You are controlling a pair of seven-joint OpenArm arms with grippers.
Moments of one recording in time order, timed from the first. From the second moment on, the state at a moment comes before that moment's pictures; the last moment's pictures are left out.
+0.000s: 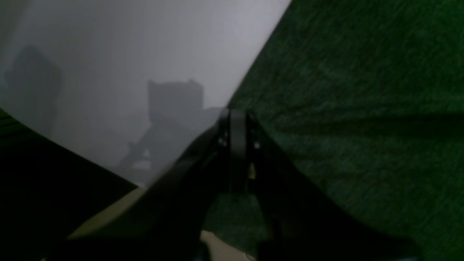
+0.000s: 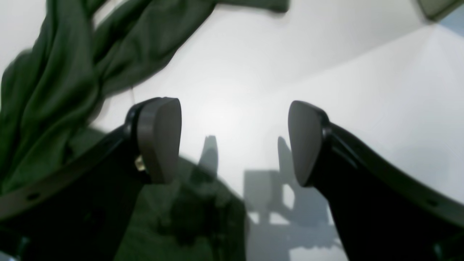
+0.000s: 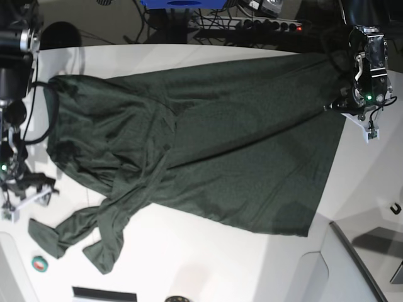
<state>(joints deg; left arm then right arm) 9.7 -21.7 -16.0 78.5 -11.5 6.1 49.9 14.0 17.6 11.6 61.8 14.5 4.9 -31.4</state>
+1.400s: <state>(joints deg) -15.6 -19.1 1.7 45.9 -7.6 9.1 35.1 2.0 14.3 12.7 57.6 16.5 6.1 -28.6</state>
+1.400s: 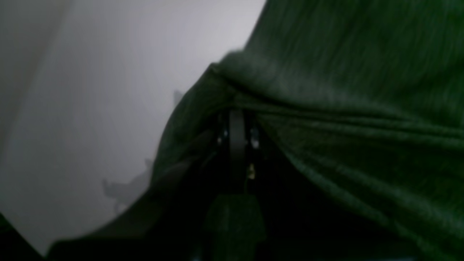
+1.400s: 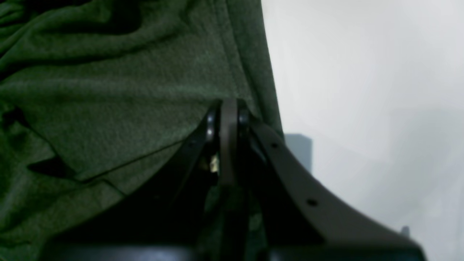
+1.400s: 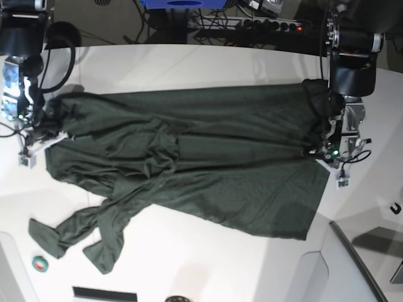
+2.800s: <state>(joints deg) 17.7 -18.5 -36.6 85.1 -10.5 -7.8 50.2 -8.9 12.9 2.3 76.4 14.8 4.8 -29.1</state>
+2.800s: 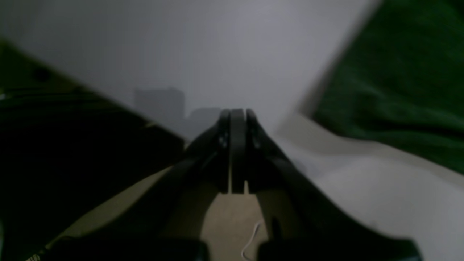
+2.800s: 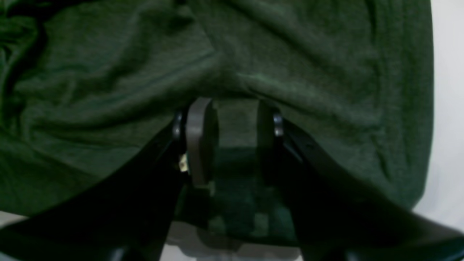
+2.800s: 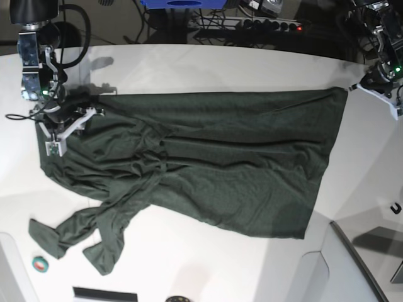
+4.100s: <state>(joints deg) 20.1 -17.9 -36.4 84.7 -11.3 -7.9 49.1 -4.7 10.4 2.5 73.4 14.0 11.9 -35.0</state>
